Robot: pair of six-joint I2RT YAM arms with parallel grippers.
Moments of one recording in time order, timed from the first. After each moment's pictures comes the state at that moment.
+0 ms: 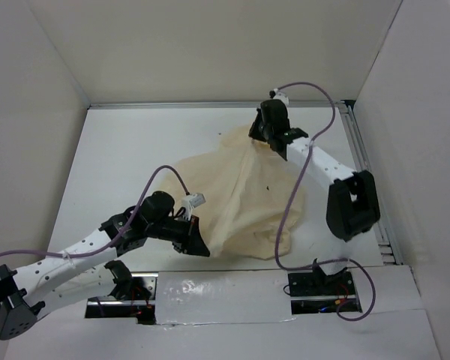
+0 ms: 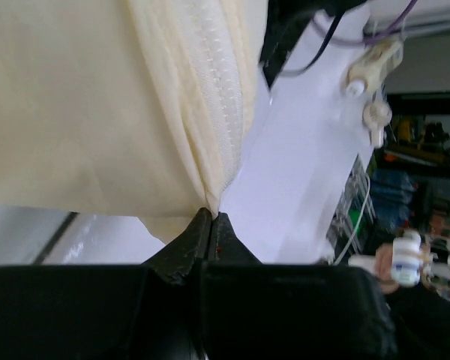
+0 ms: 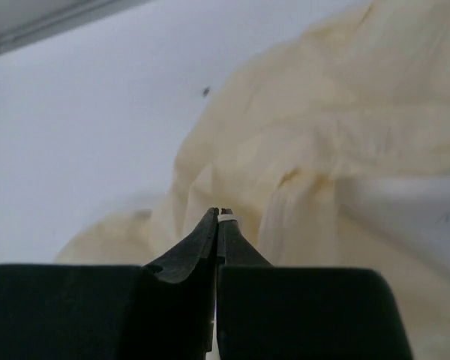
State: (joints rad) left arm -0.84 0.87 0.65 -0.39 0.56 -0.66; right arm 0.43 1.66 1.32 -0.17 0.16 0.58
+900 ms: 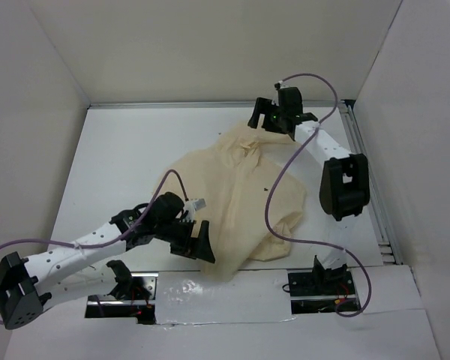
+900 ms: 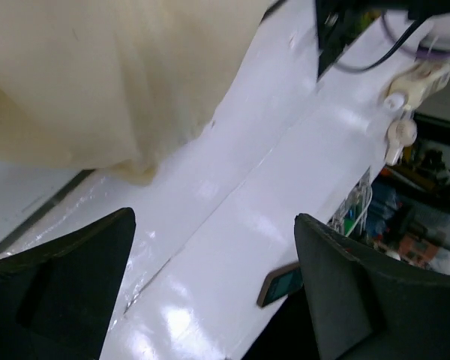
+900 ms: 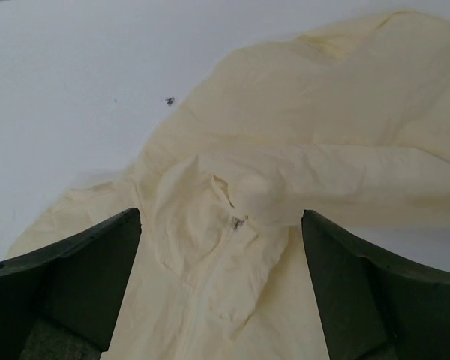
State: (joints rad) left arm -0.86 0.97 0.62 -0.54 0.52 -0.76; right arm 0.23 2.00 1.65 -0.27 -0.17 0.38
